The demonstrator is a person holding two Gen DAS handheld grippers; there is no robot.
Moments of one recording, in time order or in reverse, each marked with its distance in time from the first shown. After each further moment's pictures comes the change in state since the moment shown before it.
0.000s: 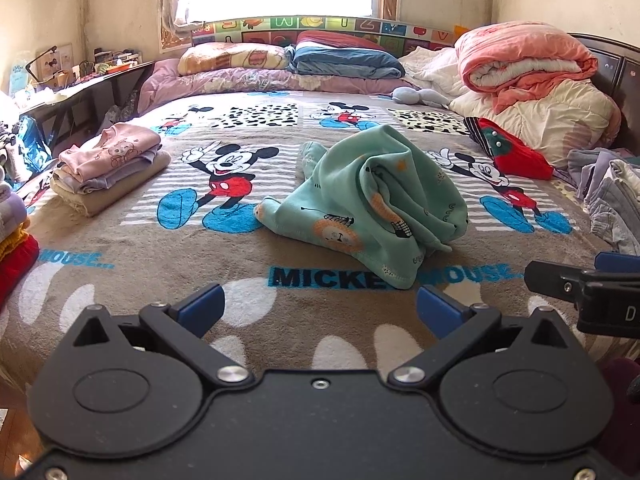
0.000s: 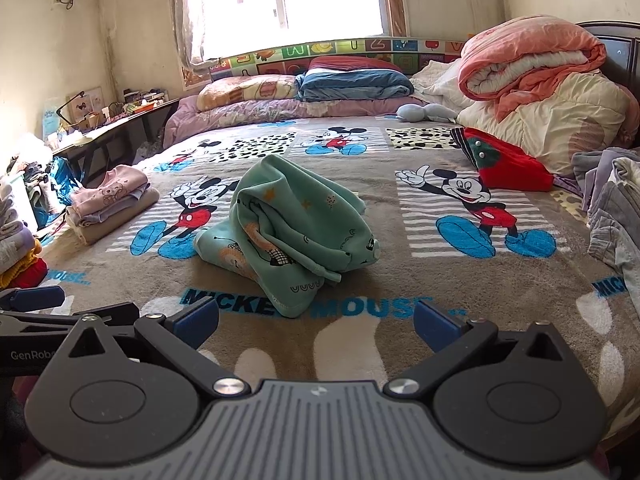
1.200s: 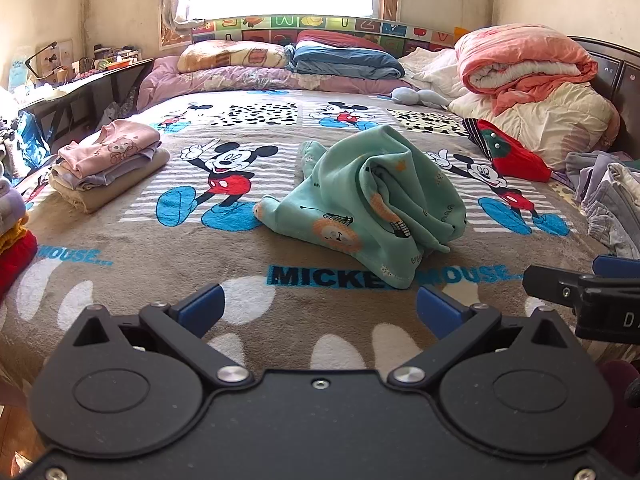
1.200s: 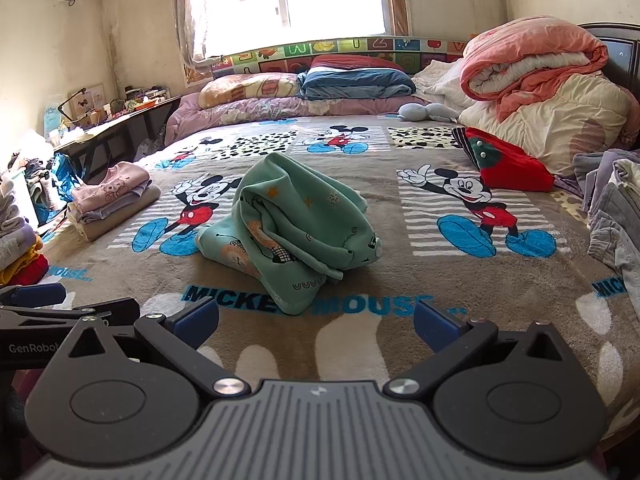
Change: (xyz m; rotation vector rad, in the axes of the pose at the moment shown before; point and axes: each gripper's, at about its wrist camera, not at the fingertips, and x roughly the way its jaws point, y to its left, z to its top) left arm -0.001 0.002 -0.001 -0.009 0.003 -0.011; right arm -0.001 0.002 -0.001 -0.006 0.008 0.001
